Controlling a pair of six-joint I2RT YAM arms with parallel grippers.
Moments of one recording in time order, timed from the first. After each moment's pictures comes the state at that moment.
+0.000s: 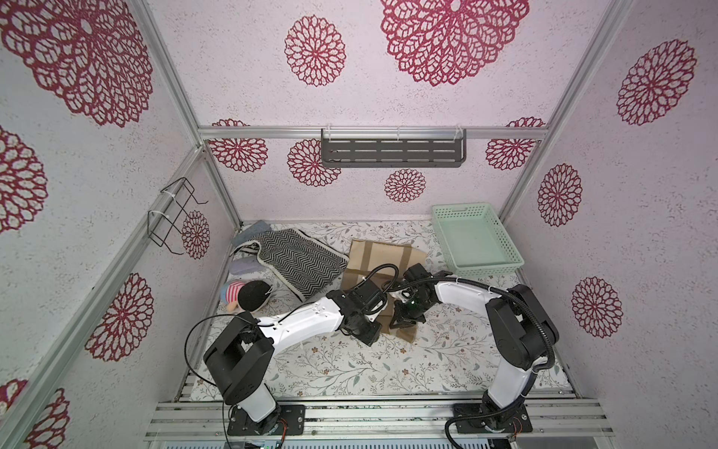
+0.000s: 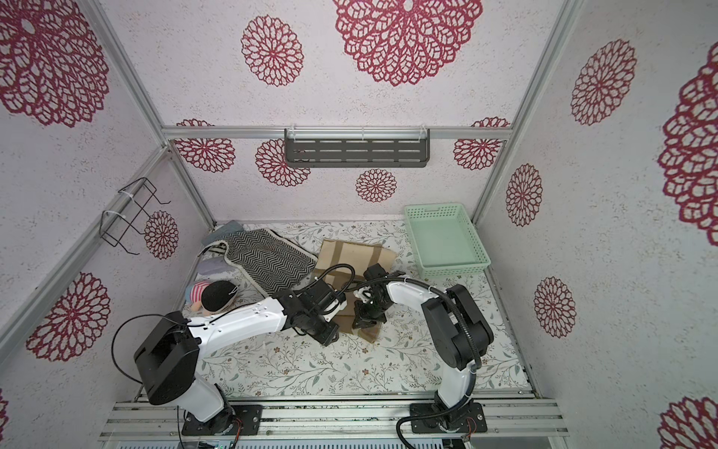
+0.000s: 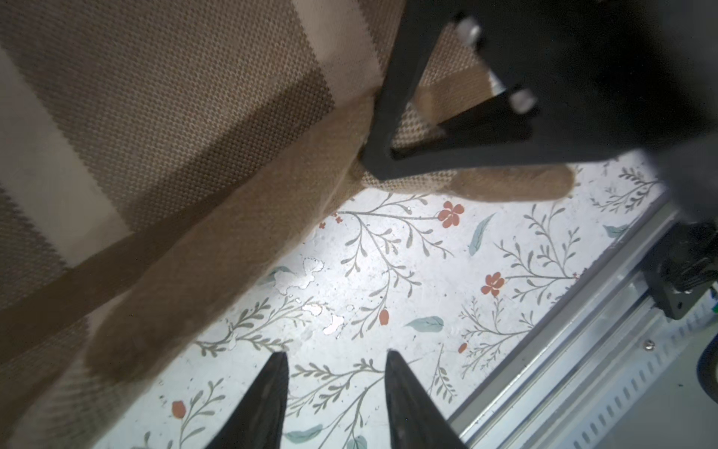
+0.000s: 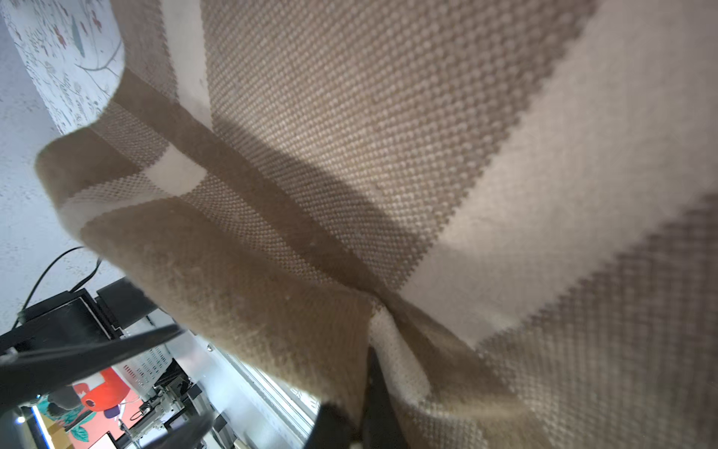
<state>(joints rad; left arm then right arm) -0.85 1.66 1.09 -0.68 0.14 -0.27 0.55 1.80 1.11 -0.69 -0.58 0.37</state>
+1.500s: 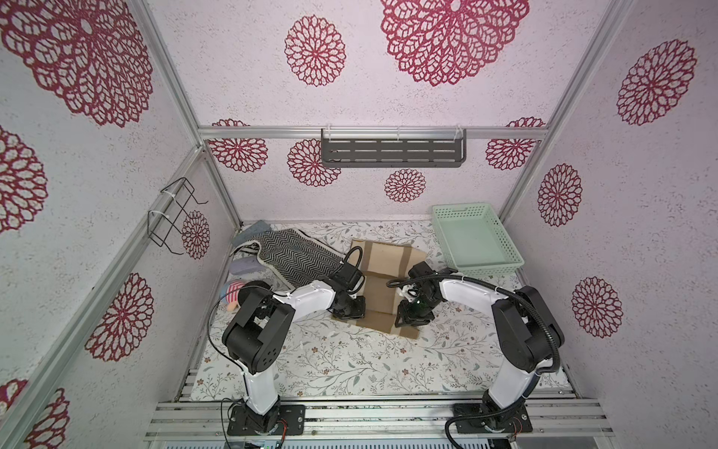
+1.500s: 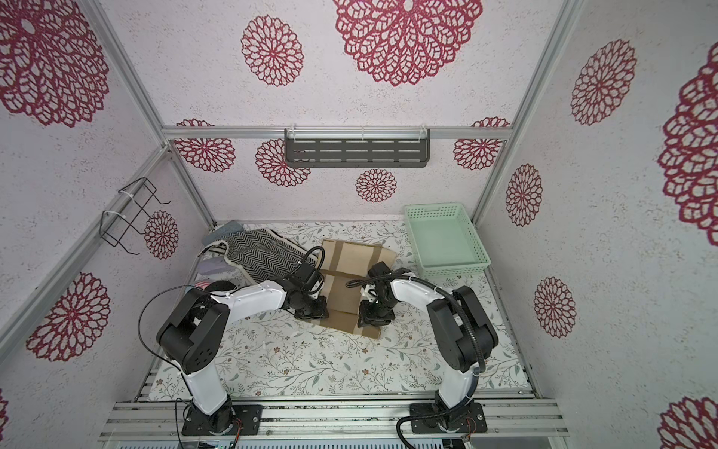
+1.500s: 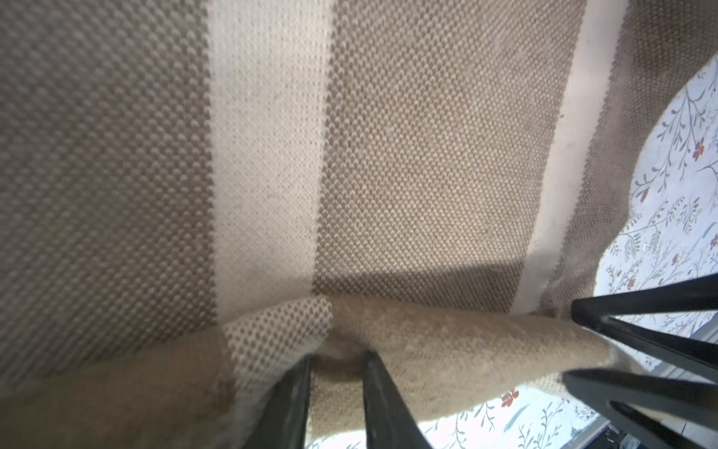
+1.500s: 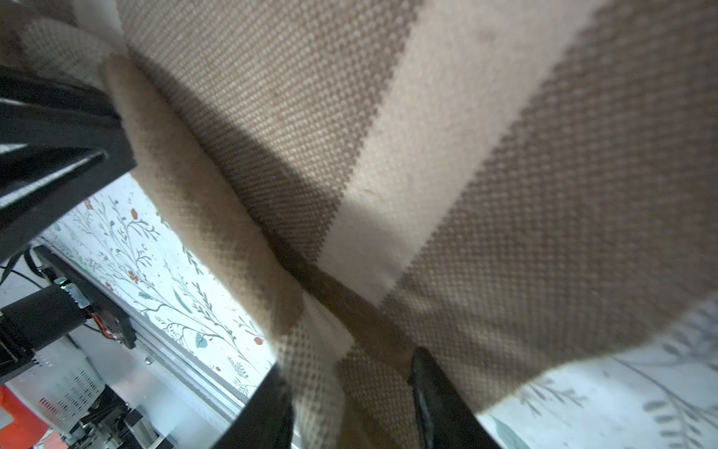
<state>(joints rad) -0.59 1.84 1.11 -0.49 0.23 -0.56 0.51 1.75 1.10 -0.79 -0.41 0.28</state>
